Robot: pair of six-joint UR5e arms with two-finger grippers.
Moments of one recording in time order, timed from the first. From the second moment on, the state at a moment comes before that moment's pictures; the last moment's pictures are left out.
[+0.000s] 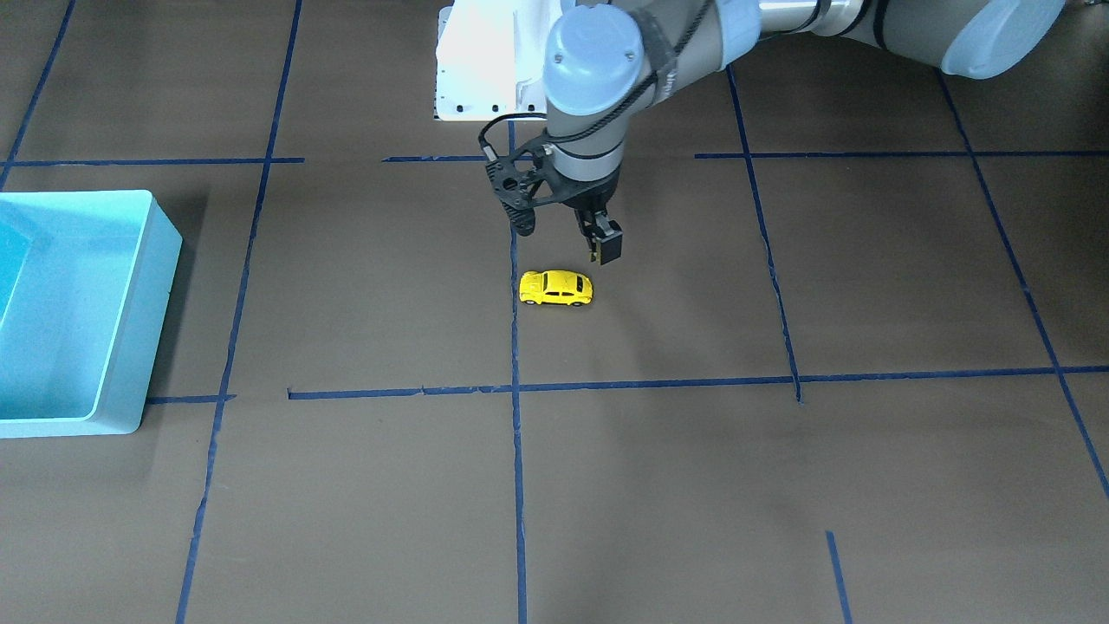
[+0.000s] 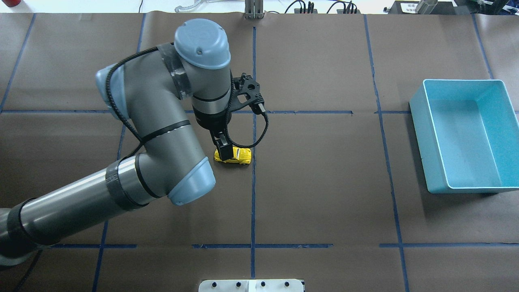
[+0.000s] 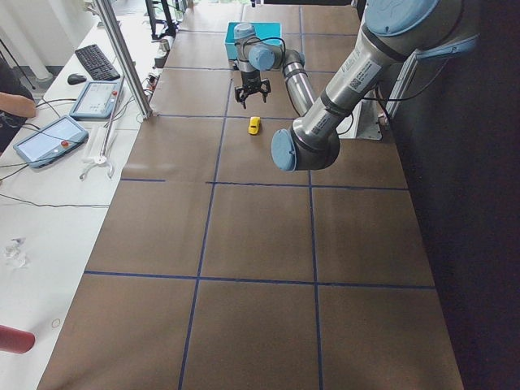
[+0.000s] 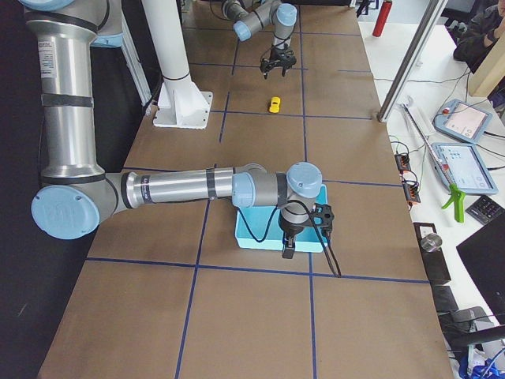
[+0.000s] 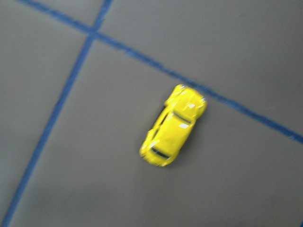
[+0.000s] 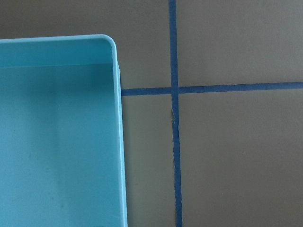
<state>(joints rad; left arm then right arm) -0.60 -2.47 -1.61 -1.22 -2.05 0.14 1.48 -1.57 1.69 -1.64 2.30 0.15</state>
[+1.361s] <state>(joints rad) -0.47 -2.57 -1.31 -1.36 -1.77 0.32 1.48 -1.58 1.69 -1.64 2.31 0.15</state>
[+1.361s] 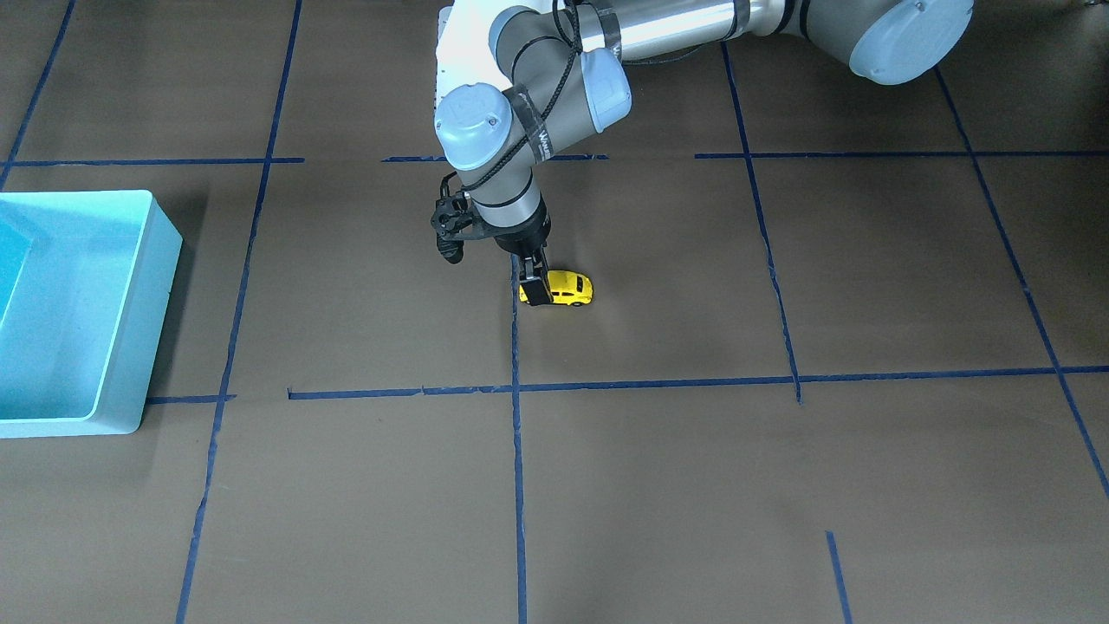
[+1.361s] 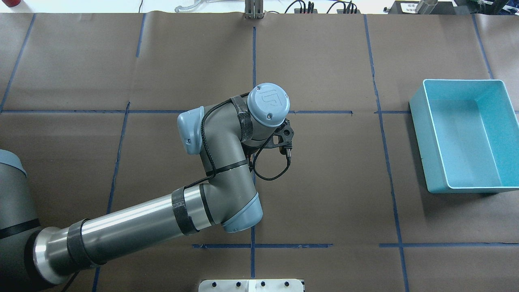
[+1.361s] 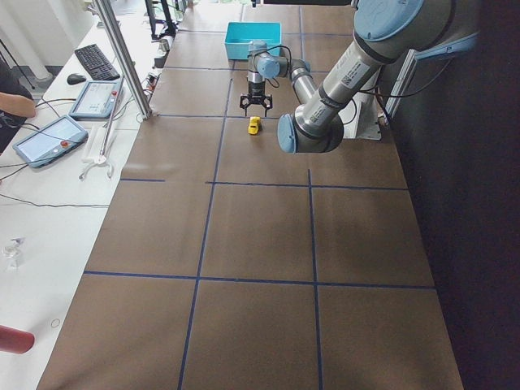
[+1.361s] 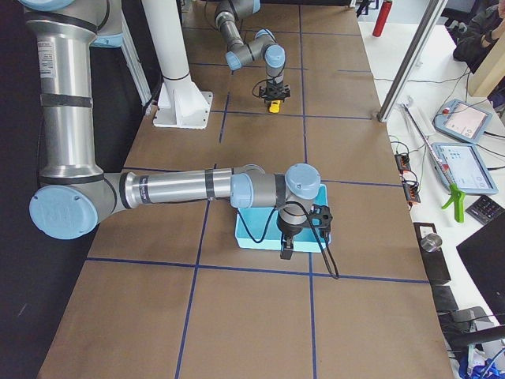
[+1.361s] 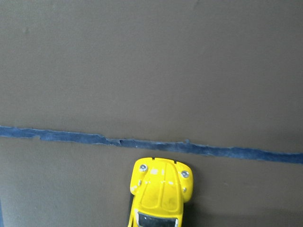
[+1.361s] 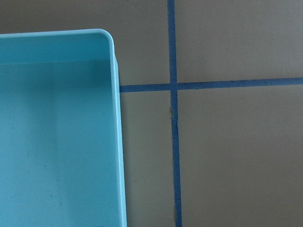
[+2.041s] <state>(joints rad) -0.46 -2.59 -1.22 -1.45 -1.76 0.32 1.48 -1.58 1.69 -1.64 2.31 0.15</state>
